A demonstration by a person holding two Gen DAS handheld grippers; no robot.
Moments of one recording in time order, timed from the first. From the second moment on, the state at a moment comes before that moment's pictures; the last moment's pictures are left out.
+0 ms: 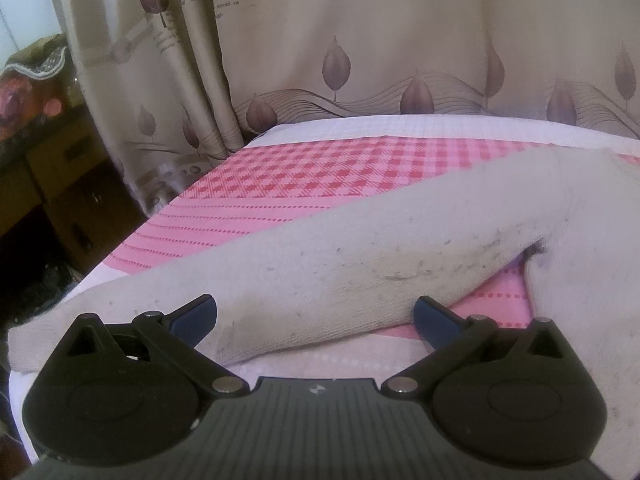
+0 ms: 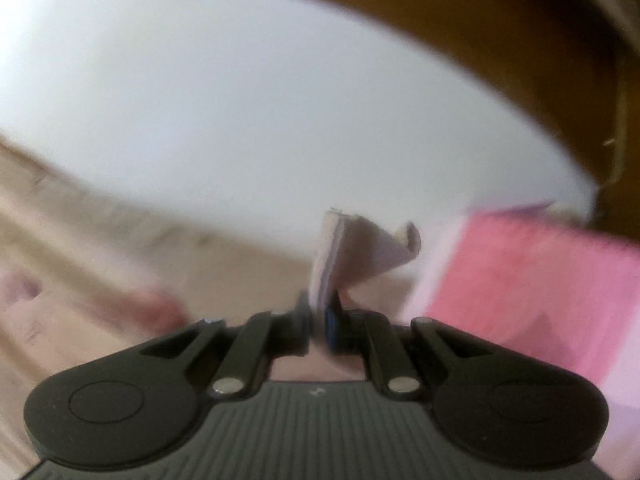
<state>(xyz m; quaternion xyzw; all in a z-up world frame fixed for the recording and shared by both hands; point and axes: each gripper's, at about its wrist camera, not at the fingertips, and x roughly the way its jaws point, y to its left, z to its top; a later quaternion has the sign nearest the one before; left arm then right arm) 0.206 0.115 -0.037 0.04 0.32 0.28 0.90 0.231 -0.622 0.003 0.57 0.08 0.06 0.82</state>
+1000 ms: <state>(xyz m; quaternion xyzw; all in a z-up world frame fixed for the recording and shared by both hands) 0.183 0.160 -0.035 -0.13 0.27 0.27 0.91 0.245 -0.090 -0.025 0.26 0.32 0.30 0.86</state>
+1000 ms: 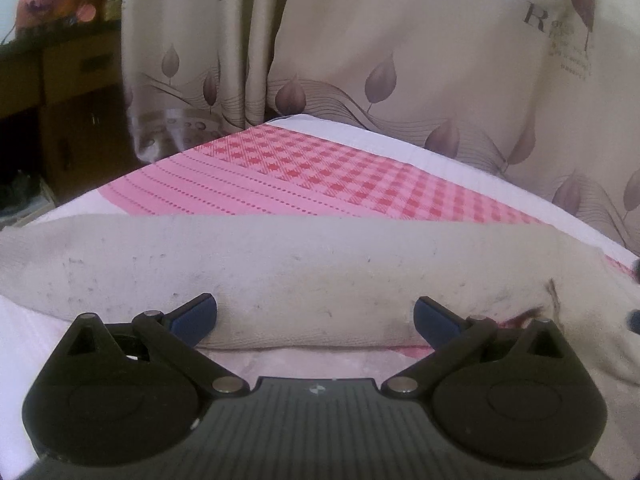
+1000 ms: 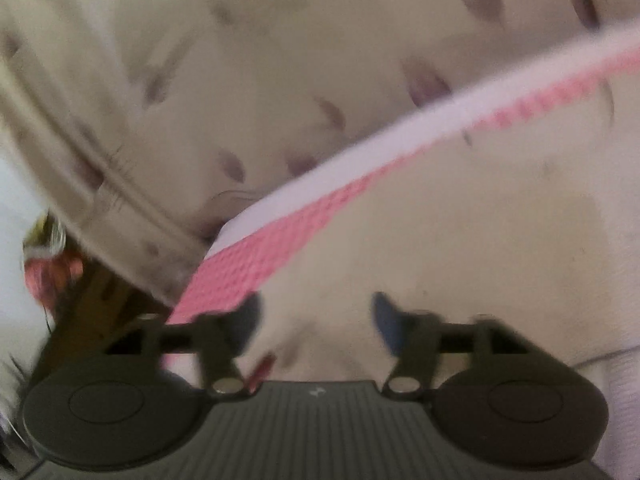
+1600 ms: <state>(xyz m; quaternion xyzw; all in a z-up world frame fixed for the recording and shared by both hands) 0.181 0.155 -0.037 -0.12 0.27 0.26 0.92 0.179 -0.355 -0.059 0.22 0.33 0.08 0.92</state>
